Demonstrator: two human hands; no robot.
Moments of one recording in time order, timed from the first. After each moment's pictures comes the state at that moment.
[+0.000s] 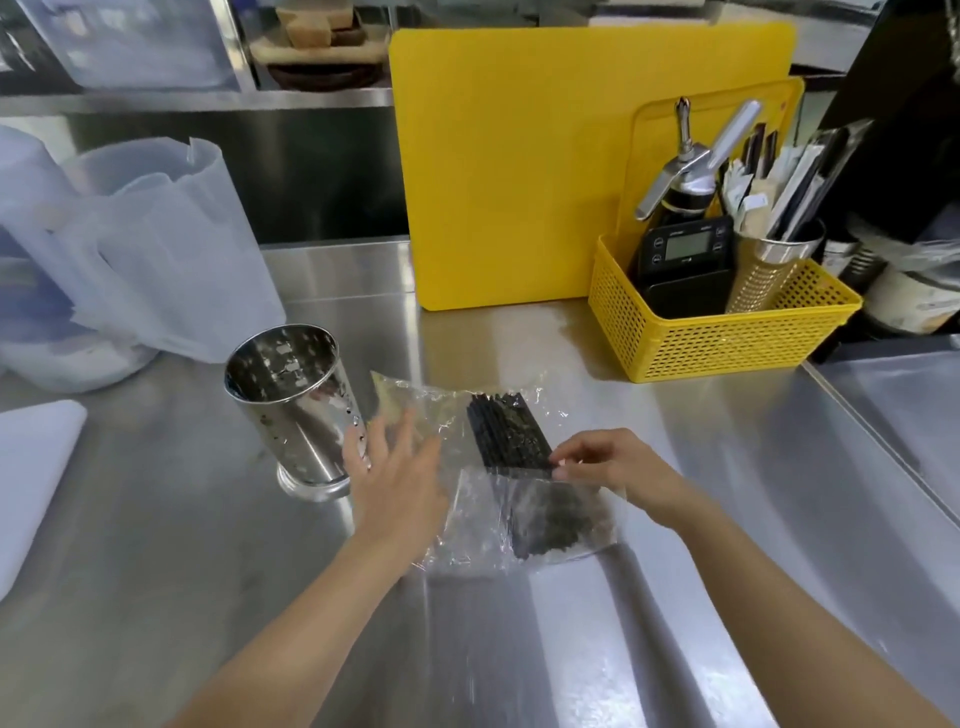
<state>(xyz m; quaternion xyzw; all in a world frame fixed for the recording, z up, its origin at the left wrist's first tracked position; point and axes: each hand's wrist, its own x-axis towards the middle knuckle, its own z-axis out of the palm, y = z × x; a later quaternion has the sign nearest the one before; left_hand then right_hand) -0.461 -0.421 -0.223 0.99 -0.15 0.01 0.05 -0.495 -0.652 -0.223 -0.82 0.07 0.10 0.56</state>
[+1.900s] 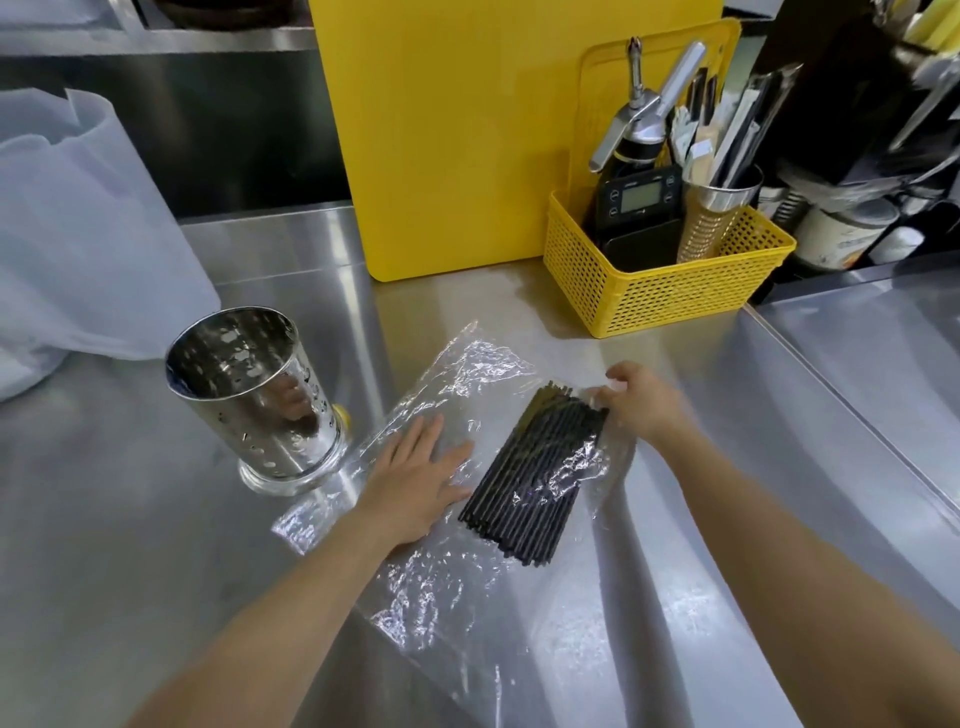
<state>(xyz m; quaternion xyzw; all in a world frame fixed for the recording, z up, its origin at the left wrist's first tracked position) -0.437 -0.417 -0.277 0.91 -0.35 -0.20 0.04 -0.481 -0.696 -0.247 -0.90 0.32 0.01 0.29</state>
